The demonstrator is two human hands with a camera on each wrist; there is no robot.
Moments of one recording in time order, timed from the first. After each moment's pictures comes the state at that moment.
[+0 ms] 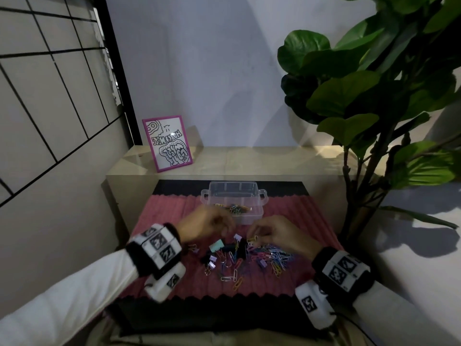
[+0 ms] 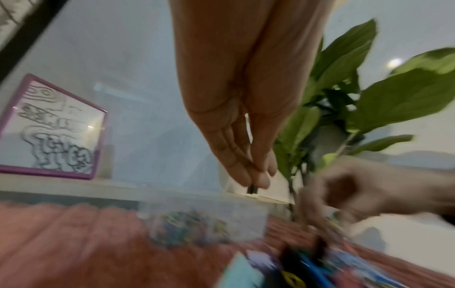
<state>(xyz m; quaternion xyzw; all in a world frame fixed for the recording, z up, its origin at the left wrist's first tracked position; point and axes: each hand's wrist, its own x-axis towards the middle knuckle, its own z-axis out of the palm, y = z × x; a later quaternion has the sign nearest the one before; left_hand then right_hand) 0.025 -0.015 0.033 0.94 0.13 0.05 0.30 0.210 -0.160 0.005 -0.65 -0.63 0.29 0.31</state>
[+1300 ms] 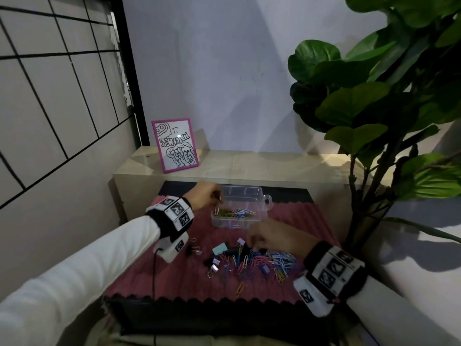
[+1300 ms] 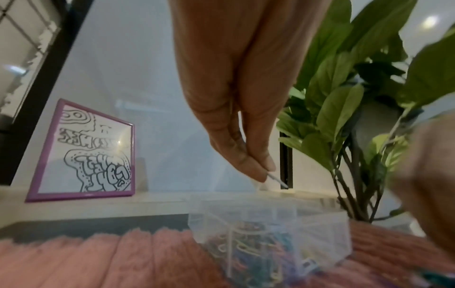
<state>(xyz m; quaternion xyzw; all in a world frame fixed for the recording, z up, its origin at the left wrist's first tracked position) 0.051 0.044 0.048 0.93 0.25 0.07 0.26 0.192 -0.144 0.035 -0.65 -0.73 0.20 0.05</state>
